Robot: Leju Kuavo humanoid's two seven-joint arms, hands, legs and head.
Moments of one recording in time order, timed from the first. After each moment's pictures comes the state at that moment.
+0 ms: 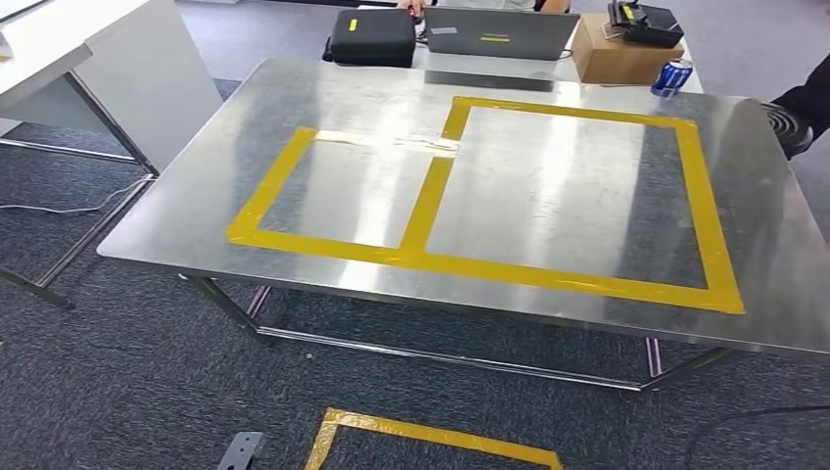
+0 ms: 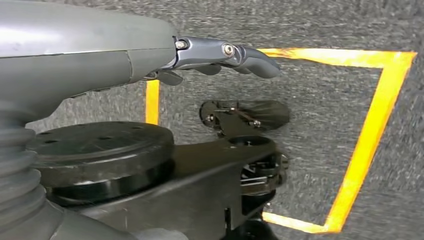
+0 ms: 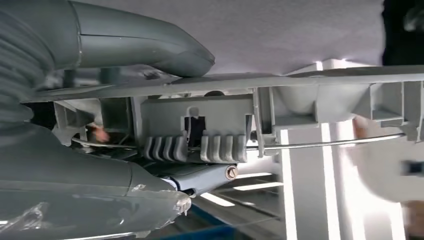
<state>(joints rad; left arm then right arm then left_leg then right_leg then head) -0.06 -0.27 0.90 -0.18 -0.73 -0.02 -0.17 -0.03 -0.56 -0.32 -1.57 0.95 -0.05 0.23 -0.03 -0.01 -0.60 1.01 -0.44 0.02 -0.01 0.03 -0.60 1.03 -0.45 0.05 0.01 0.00</state>
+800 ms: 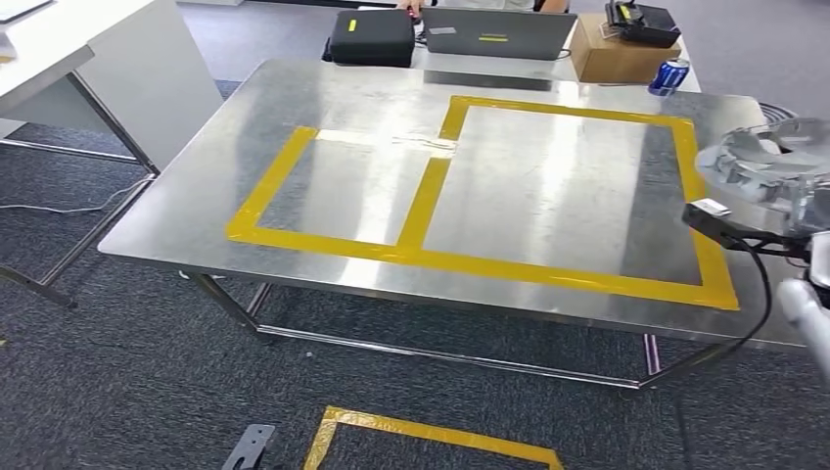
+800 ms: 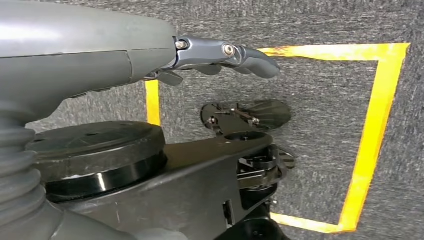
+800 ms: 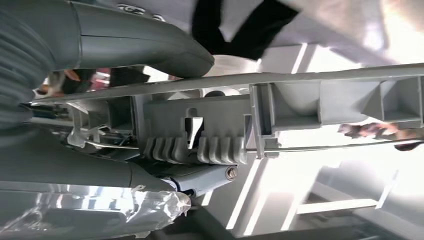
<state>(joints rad) -0.08 -0.27 0.89 -0.18 -0.81 -0.01 -0.14 -0.72 -0.43 0.30 -0.89 1.29 -0.06 0.33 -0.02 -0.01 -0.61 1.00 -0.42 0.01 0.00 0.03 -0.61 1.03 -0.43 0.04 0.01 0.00</state>
